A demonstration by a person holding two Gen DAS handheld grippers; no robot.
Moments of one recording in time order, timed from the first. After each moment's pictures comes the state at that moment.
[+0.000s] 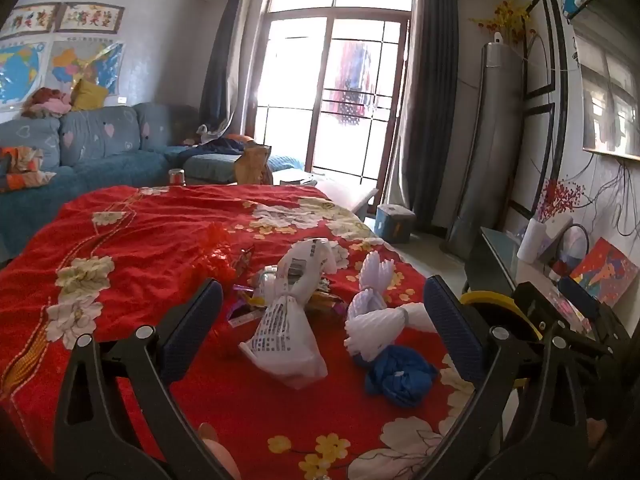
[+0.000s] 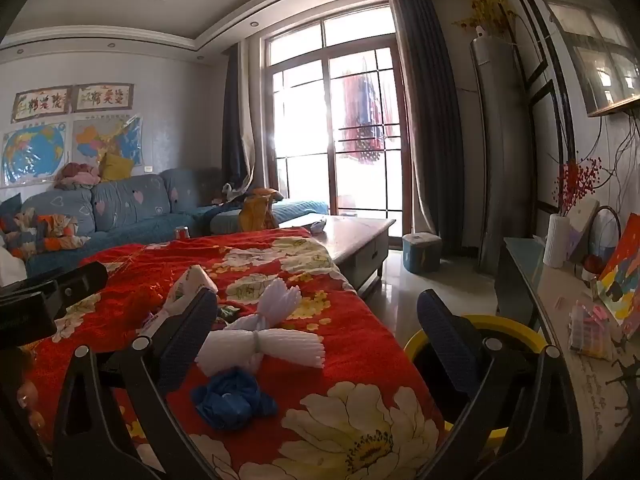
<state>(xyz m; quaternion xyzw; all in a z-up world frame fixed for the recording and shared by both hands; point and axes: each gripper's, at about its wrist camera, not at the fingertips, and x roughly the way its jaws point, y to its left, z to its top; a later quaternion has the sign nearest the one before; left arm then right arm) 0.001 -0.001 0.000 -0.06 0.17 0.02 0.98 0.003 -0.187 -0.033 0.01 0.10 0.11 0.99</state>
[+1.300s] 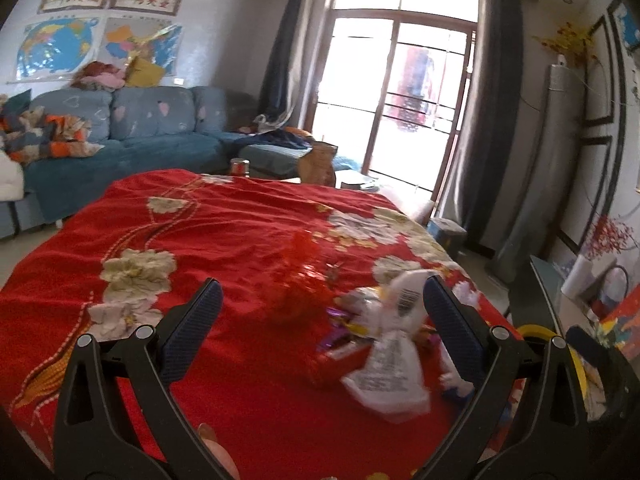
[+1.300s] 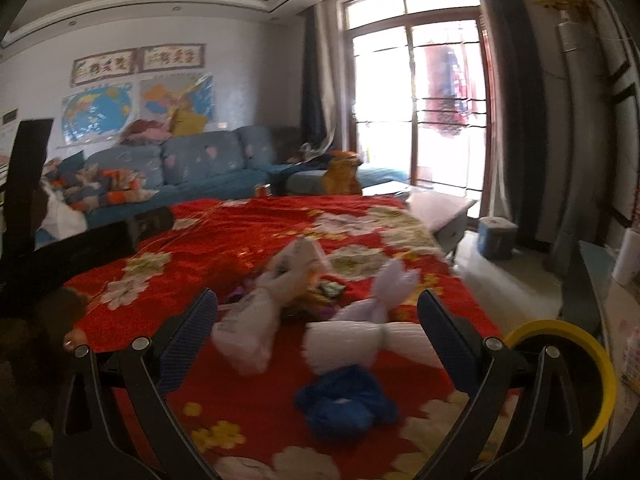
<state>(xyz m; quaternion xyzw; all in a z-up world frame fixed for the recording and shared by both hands) 0.016 0.086 0.004 -0.12 0.18 0.11 0.97 0.014 -0.094 -0.038 -0.04 0.18 0.27 0.94</state>
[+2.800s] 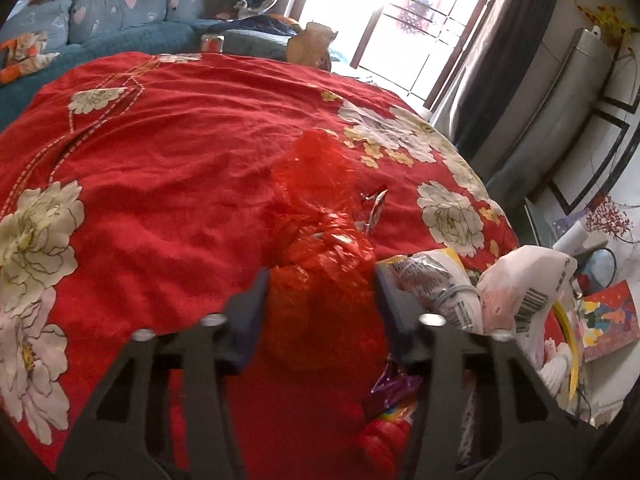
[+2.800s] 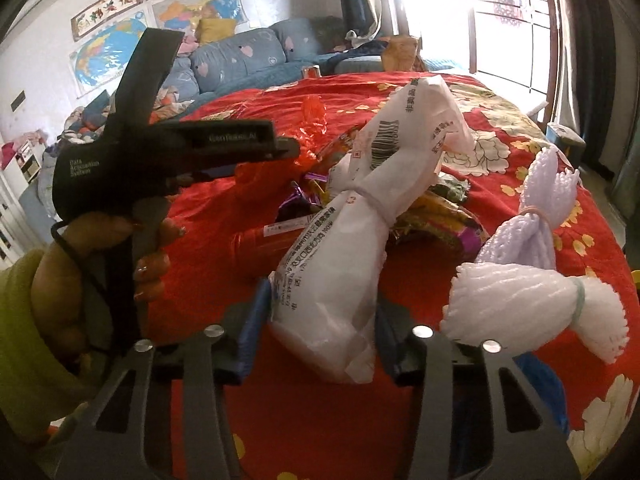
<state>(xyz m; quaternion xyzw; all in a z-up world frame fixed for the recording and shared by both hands) 0.157 0.156 -0.082 -0.18 0.37 0.03 0.91 0.093 -0.011 -0.114 -0.05 0.37 0.34 0.86</state>
